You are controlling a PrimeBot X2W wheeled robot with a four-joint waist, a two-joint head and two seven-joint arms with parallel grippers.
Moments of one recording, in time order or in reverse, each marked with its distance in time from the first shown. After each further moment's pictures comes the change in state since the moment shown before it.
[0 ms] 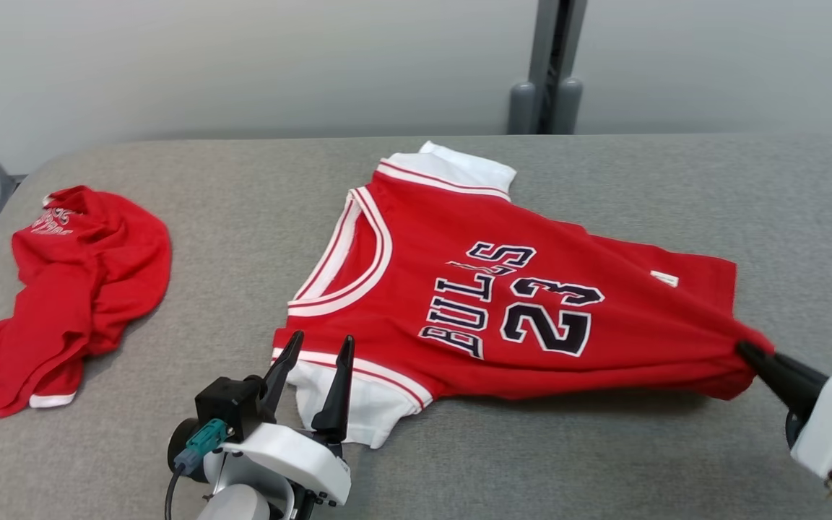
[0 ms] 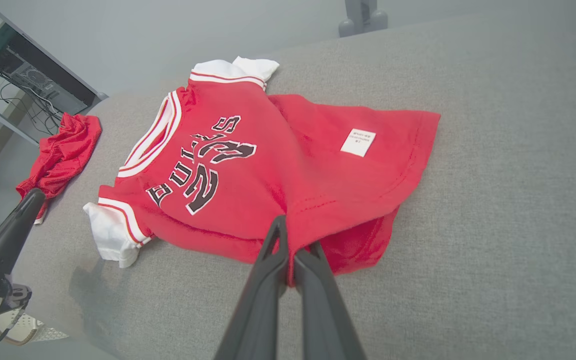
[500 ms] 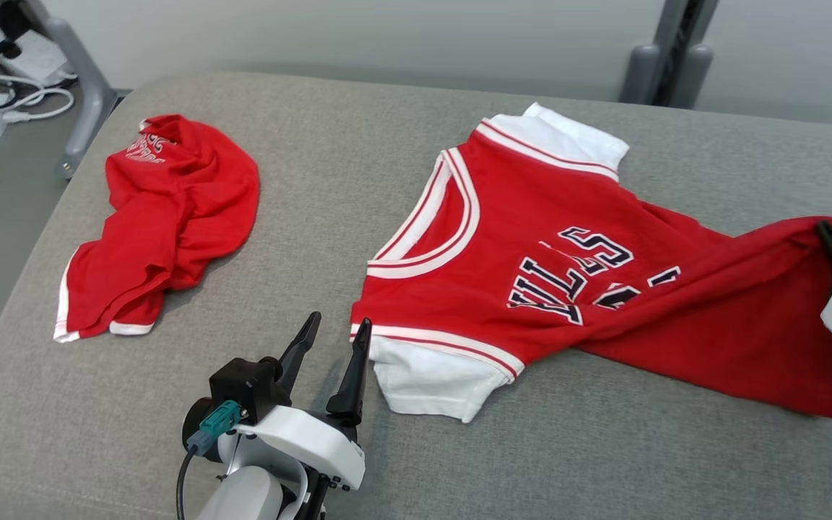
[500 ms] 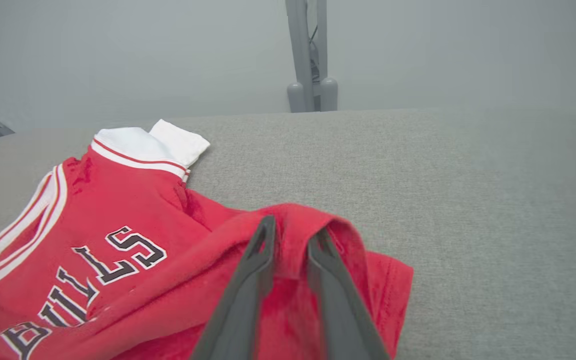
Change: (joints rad) left arm -0.049 0.001 -0.056 -0.004 -0.035 0.009 0.000; right arm -0.408 -0.085 0.006 0.573 -0.280 0.000 -0.364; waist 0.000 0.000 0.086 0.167
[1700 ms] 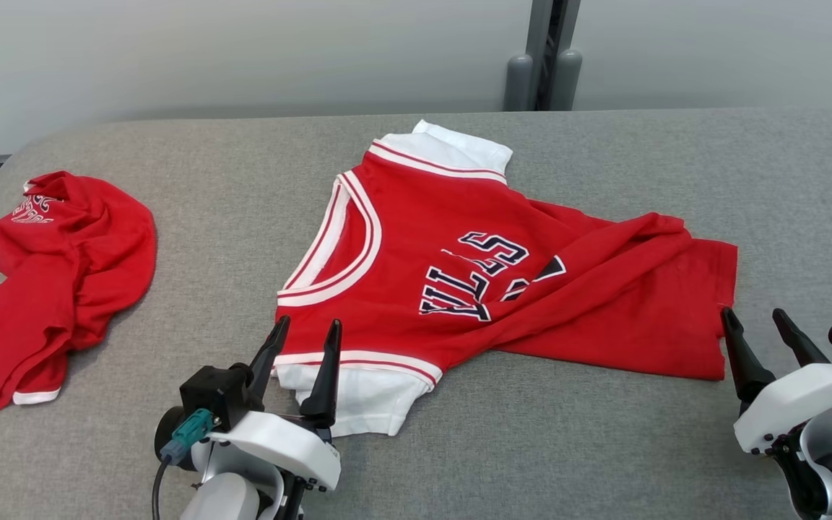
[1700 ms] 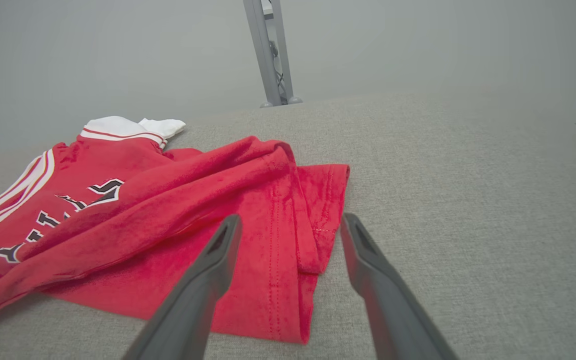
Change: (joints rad) left arm 0.035 0.000 0.096 -0.012 0.056 -0.012 0.000; right arm 0.233 0.073 0.156 0.054 0.013 0.000 -0.492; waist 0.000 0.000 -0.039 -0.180
